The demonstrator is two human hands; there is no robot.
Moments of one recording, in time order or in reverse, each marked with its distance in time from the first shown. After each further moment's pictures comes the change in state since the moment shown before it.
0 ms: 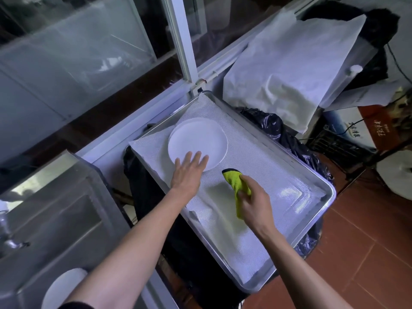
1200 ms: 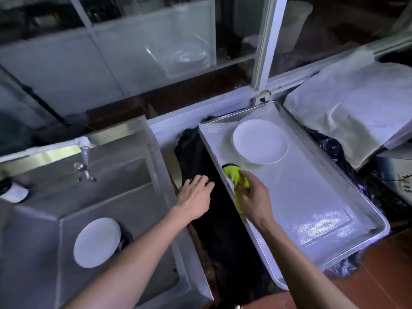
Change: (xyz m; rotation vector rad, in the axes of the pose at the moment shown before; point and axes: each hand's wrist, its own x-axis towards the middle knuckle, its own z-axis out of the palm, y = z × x) left_hand -0.173 -0.072 0.033 -0.242 0.086 -0.170; right_hand -0.043 -0.102 0.085 -0.072 -0.229 -0.297
